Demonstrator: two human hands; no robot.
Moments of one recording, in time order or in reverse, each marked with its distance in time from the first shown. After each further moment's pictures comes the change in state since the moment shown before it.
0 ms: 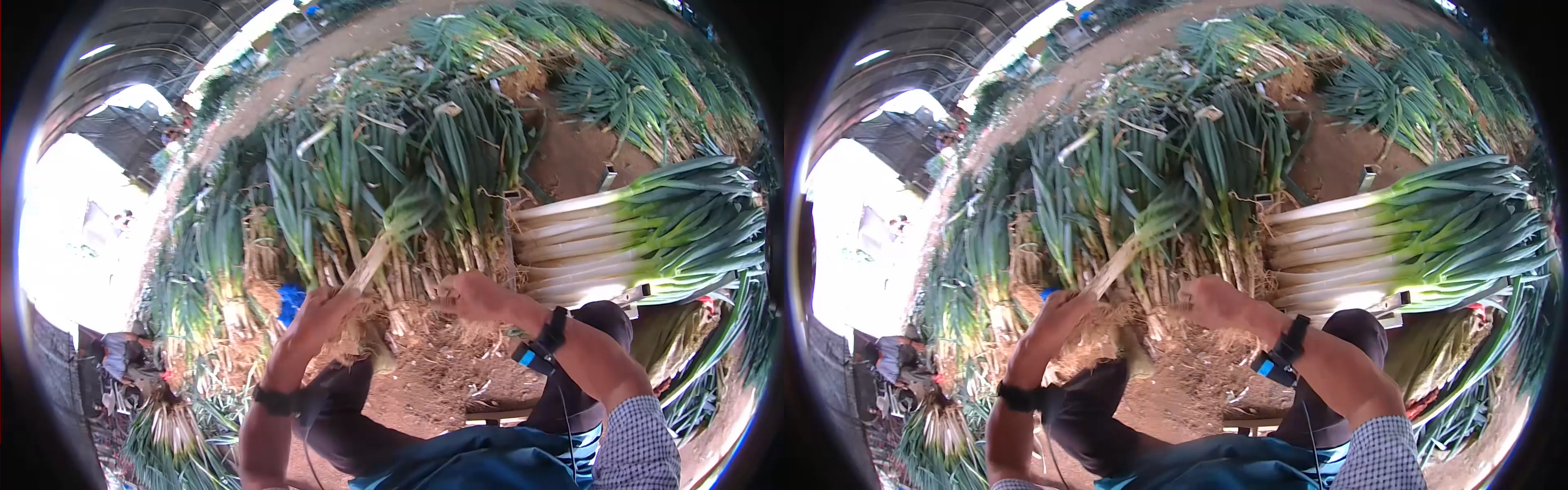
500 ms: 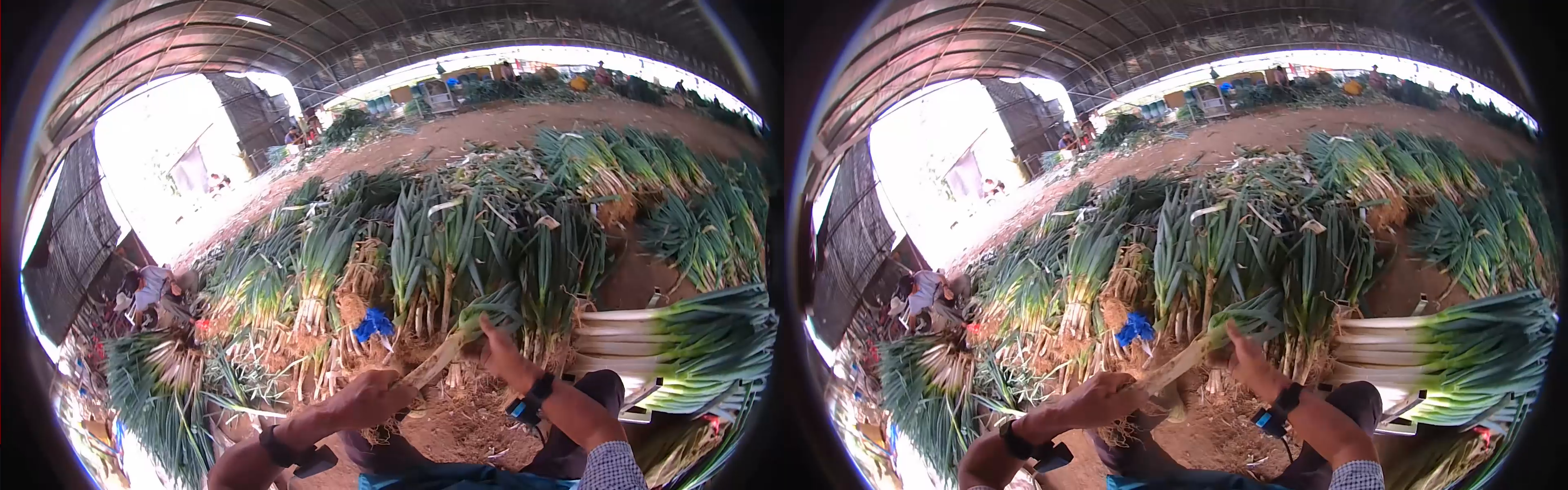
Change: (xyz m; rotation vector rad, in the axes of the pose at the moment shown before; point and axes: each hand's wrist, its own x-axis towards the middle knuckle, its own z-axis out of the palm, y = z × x) left_hand -0.249 0.033 -0.010 0.219 0.085 0.066; right_hand 0.046 -0.082 0.072 1.469 -0.024 0.283
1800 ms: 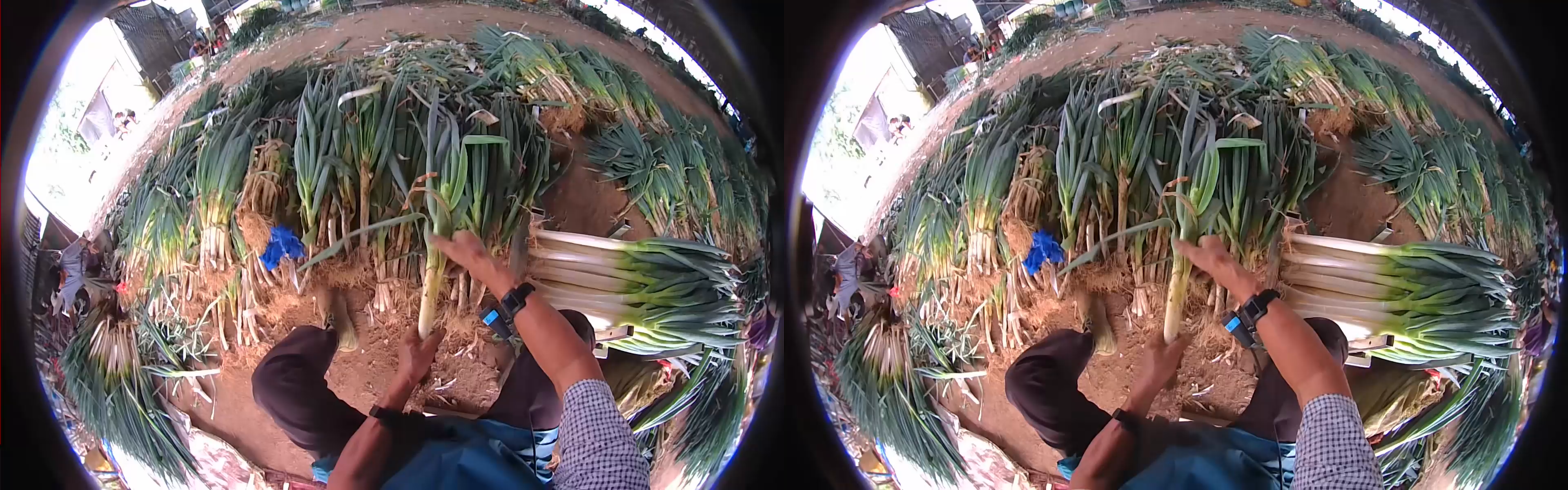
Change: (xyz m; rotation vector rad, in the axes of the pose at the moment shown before) left_hand 0.204 -0.116 0.296 -0.806 0.226 -0.185; right_hand 0.049 -0.042 -0.094 -0.956 0.391 0.163
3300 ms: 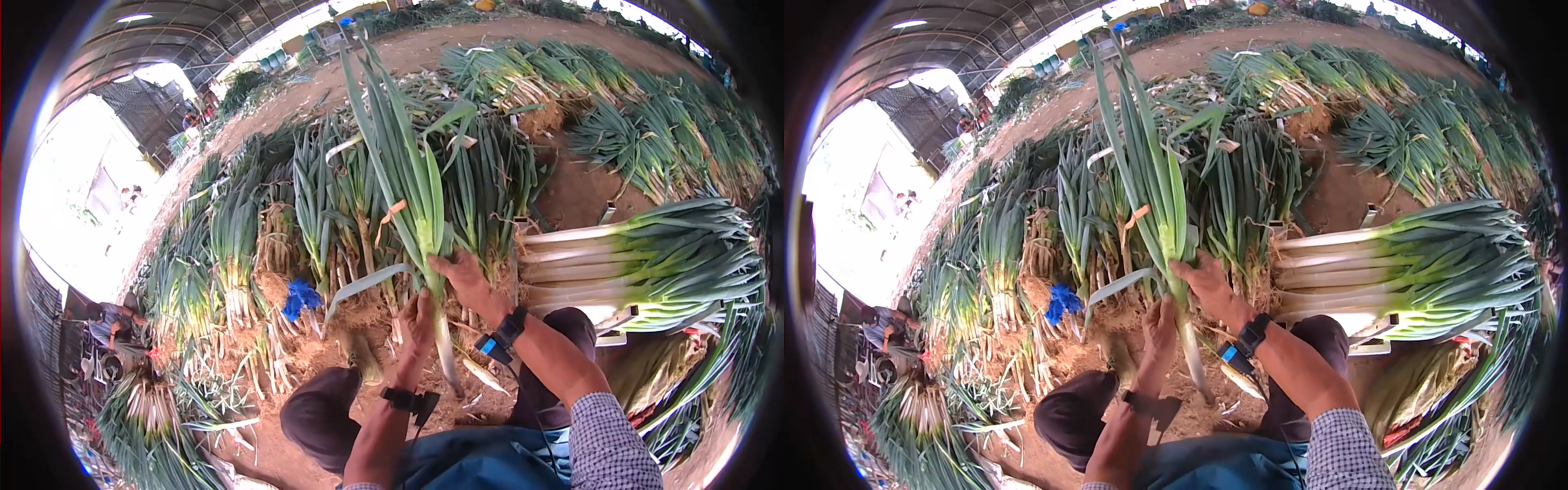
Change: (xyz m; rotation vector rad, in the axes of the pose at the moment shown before) left_hand 0.059 0.085 0.009 -0.205 -0.068 0.442; right_hand -0.037 -0.007 0.006 0.641 0.086 -0.455
